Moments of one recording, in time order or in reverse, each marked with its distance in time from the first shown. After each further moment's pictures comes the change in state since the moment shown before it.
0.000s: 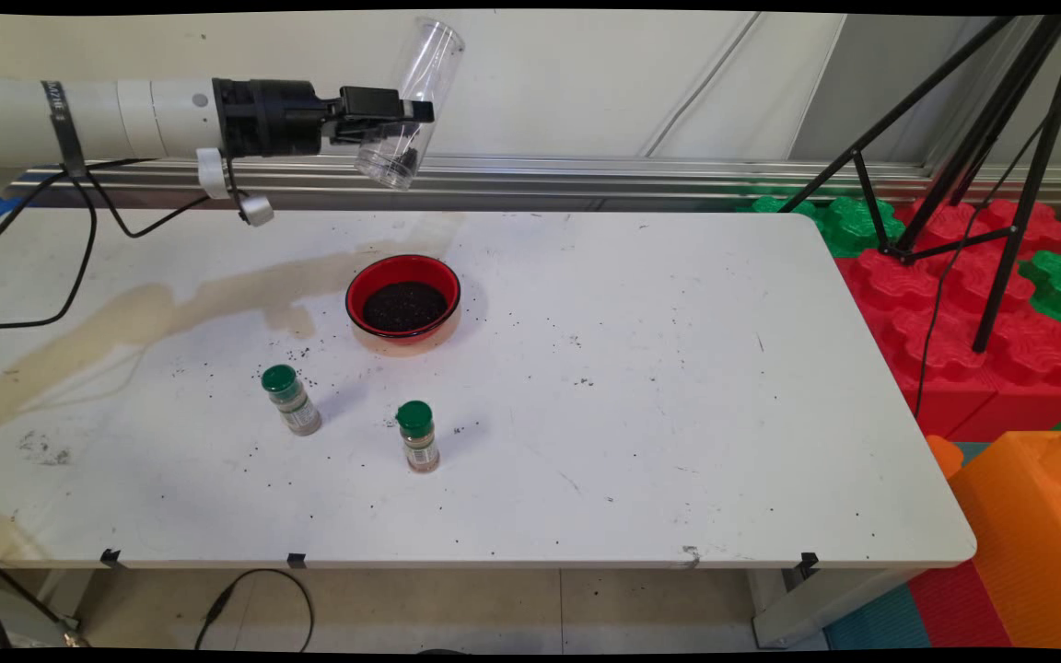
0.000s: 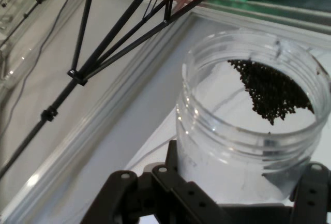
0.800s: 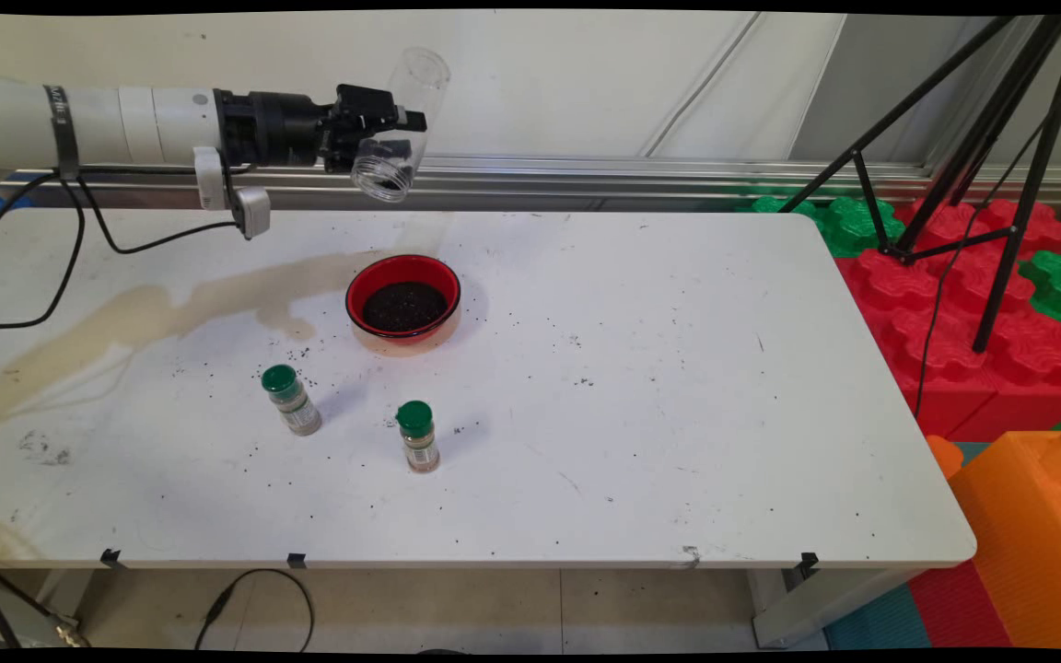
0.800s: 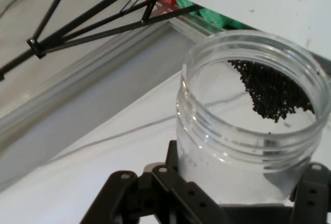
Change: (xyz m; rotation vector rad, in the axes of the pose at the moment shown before) arm 0.004 0.006 -0.003 -0.076 0.021 -0.302
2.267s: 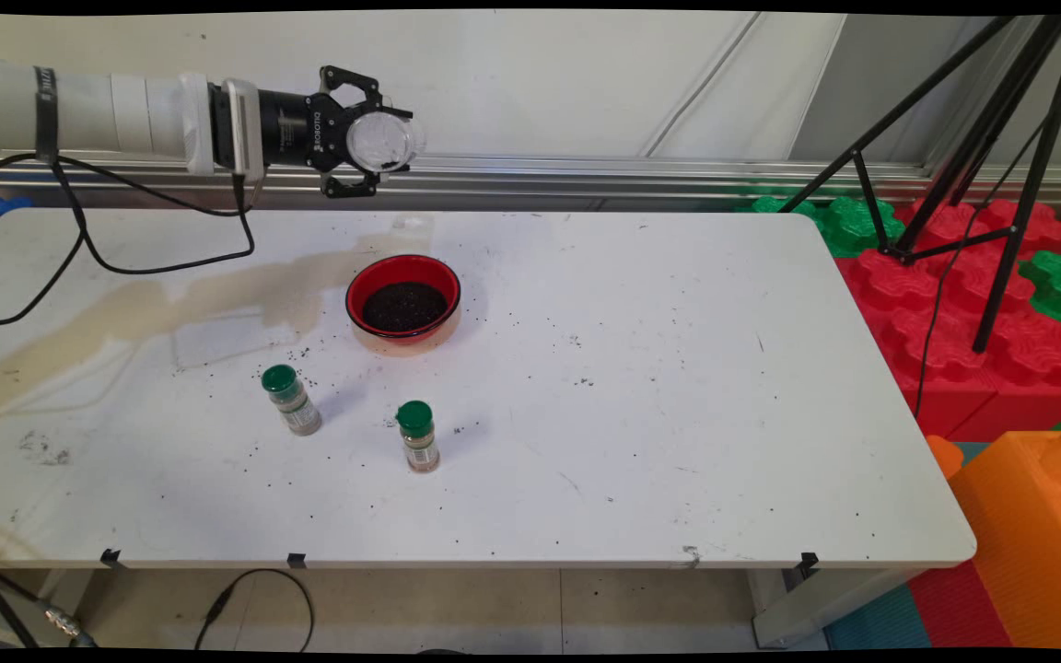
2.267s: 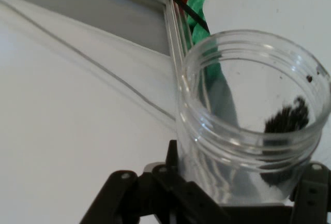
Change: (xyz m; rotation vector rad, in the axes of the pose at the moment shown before) arm -0.009 -0.005 -0.007 -0.080 -0.002 -0.989
